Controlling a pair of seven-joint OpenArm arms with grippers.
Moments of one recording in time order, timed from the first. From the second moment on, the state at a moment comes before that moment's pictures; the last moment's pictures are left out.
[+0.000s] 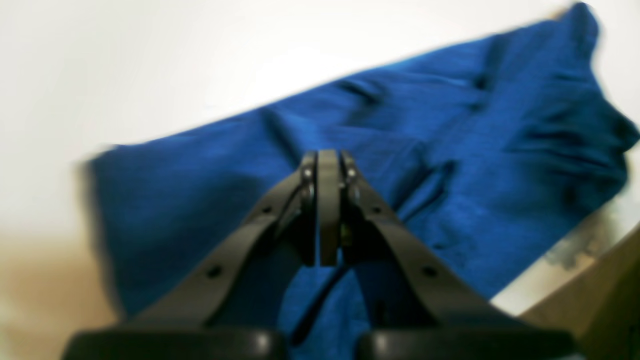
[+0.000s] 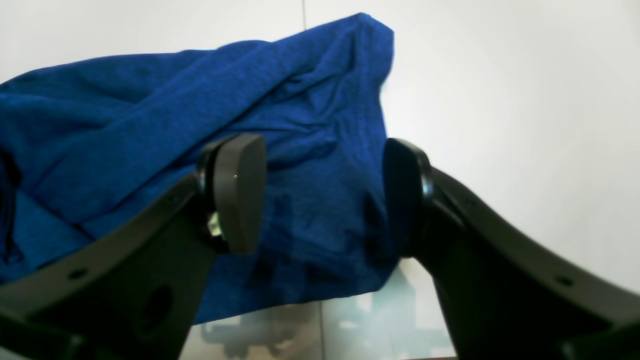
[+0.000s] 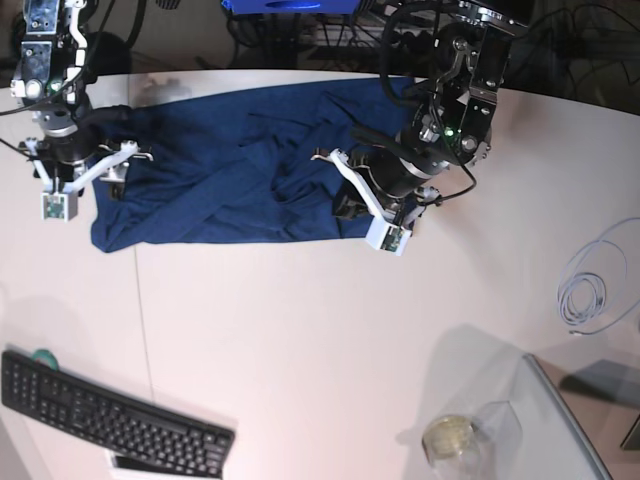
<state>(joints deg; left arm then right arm) 11.5 -9.6 12.3 93.8 -19.6 -10.4 37.4 -24.4 5.6 11.7 103.7 10.0 4.2 -35.9</state>
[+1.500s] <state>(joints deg) 15.8 -9.1 23.7 98.5 -19.2 -9.2 38.0 -24.6 5.7 12.0 103.7 10.0 4.2 -35.8</state>
